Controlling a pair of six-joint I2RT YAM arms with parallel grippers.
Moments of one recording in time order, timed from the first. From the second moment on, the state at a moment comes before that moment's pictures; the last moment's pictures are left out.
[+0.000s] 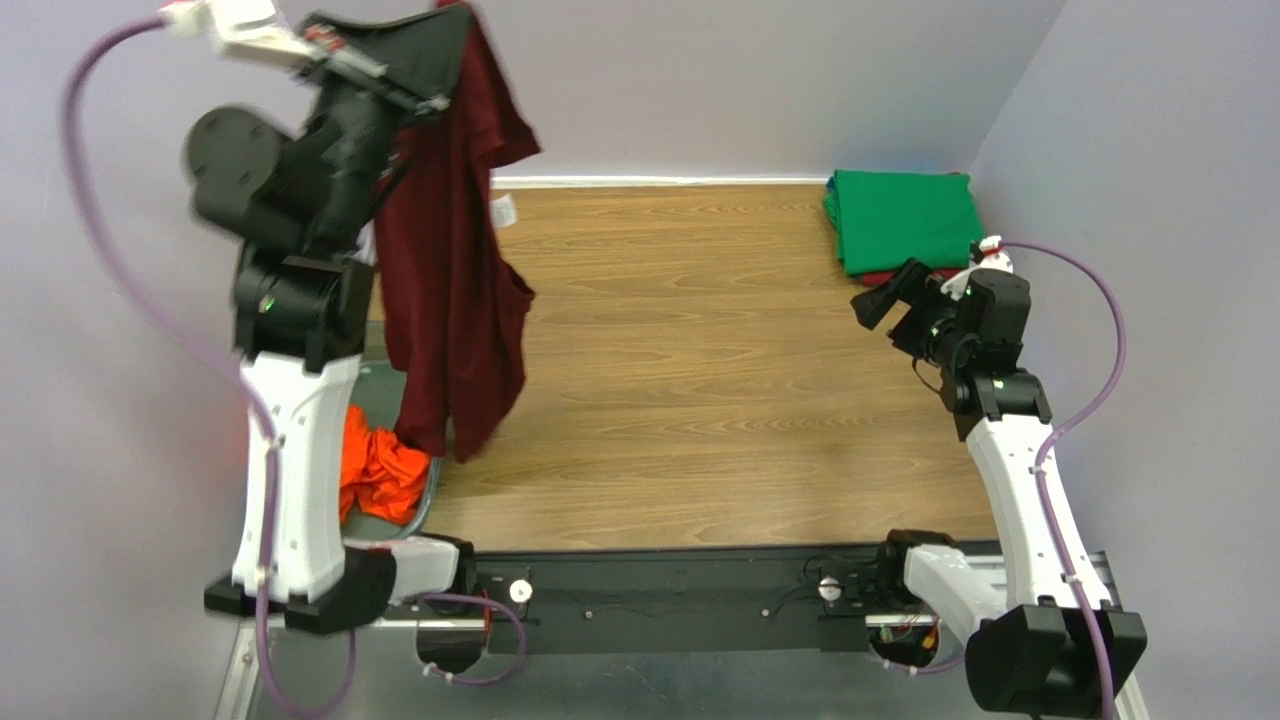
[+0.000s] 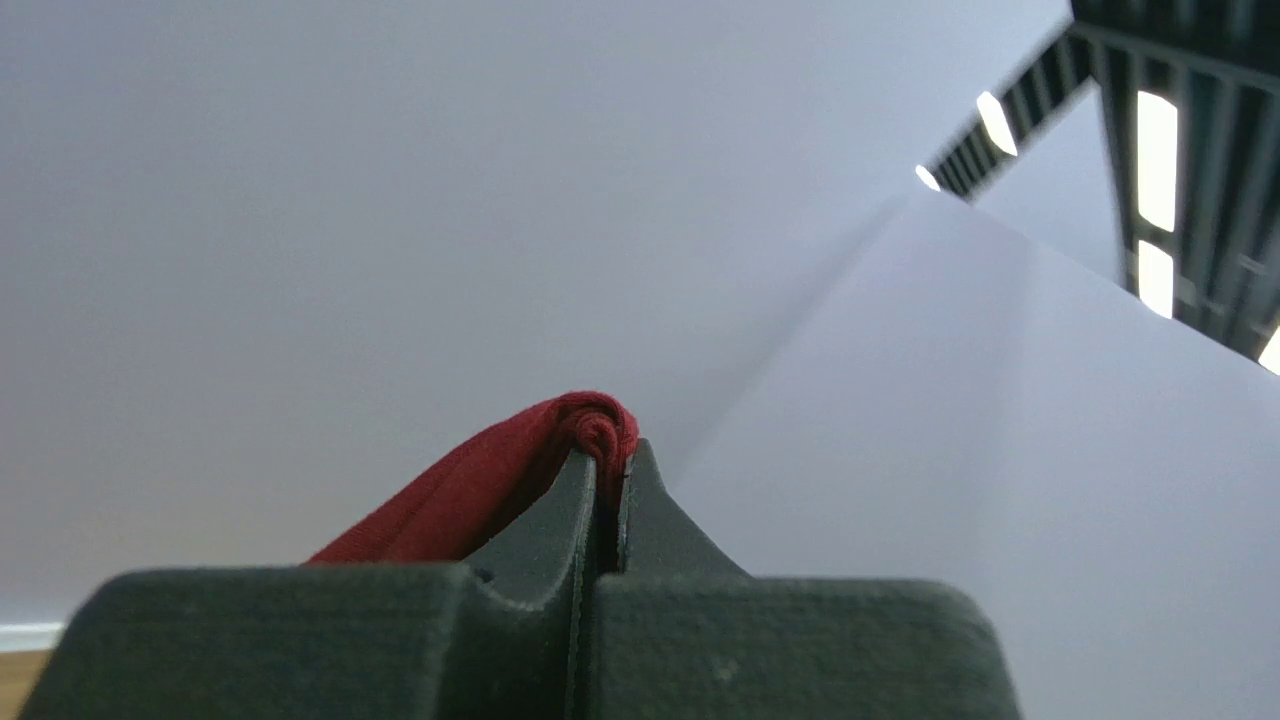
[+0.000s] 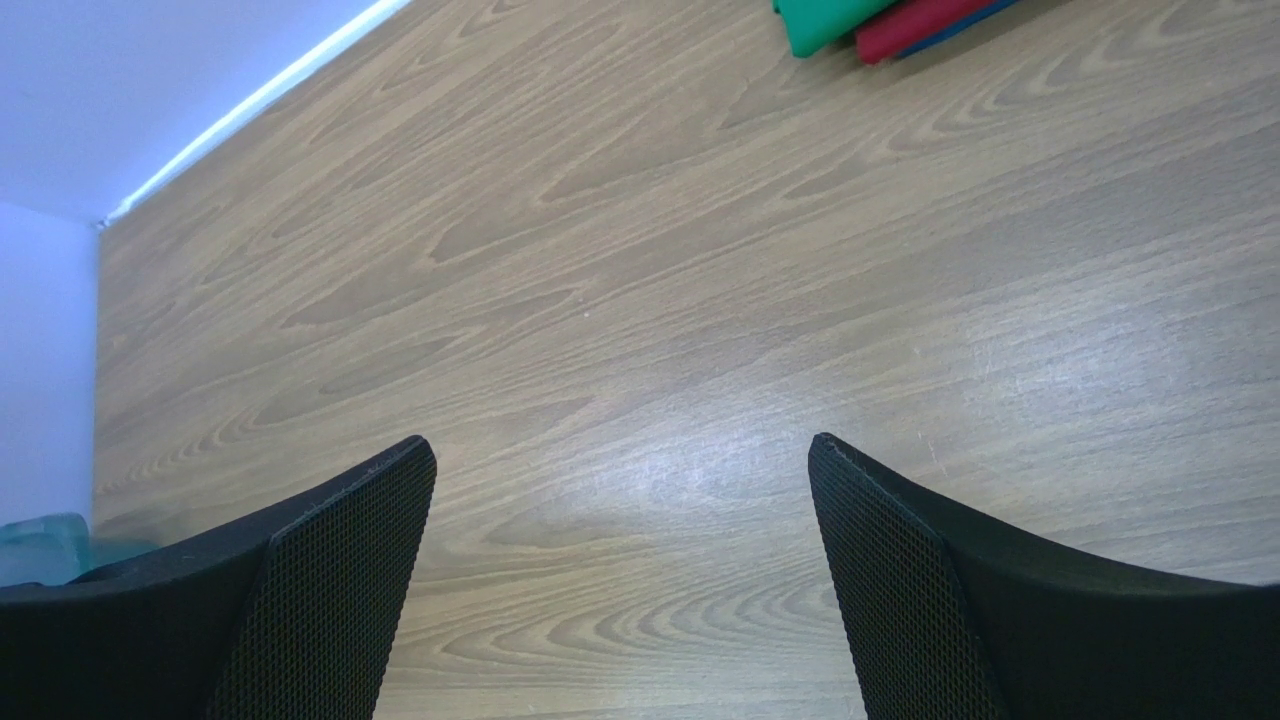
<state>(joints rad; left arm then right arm) -0.14 1.23 1.94 -0.21 0.15 -0.81 -0.08 0.96 0.85 -0.35 -0.17 0.48</state>
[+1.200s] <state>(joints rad) -0.43 1.27 1.00 0.05 -0.11 -0.79 -0.08 1.01 0.84 -0.35 -0.21 0.47</state>
